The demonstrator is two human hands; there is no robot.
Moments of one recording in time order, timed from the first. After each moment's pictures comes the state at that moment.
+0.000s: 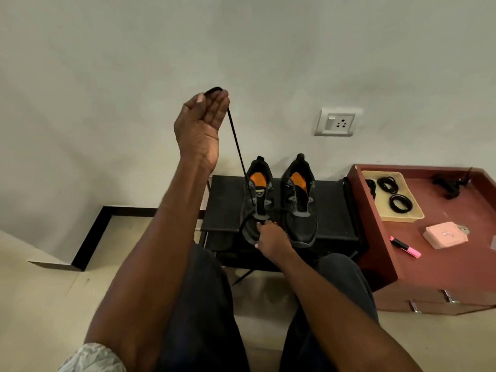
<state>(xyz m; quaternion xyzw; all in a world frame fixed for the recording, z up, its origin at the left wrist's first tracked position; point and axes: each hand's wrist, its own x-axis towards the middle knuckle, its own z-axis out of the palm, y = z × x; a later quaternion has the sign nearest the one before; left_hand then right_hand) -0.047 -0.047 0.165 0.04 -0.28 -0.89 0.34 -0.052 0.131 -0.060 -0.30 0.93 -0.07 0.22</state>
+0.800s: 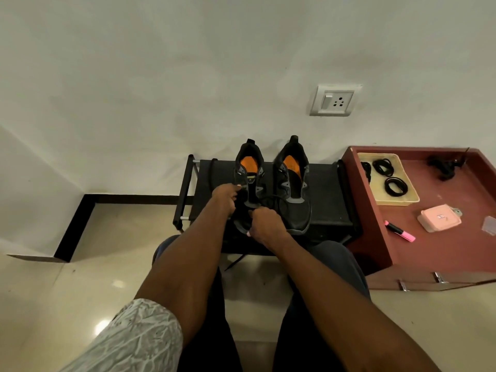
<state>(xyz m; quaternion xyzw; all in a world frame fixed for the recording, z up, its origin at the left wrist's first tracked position) -0.085 -0.019 -0.058 0.51 -0.50 -0.70 -0.07 -0.060 0.128 -0.050 -0.29 0.93 -0.08 0.20</state>
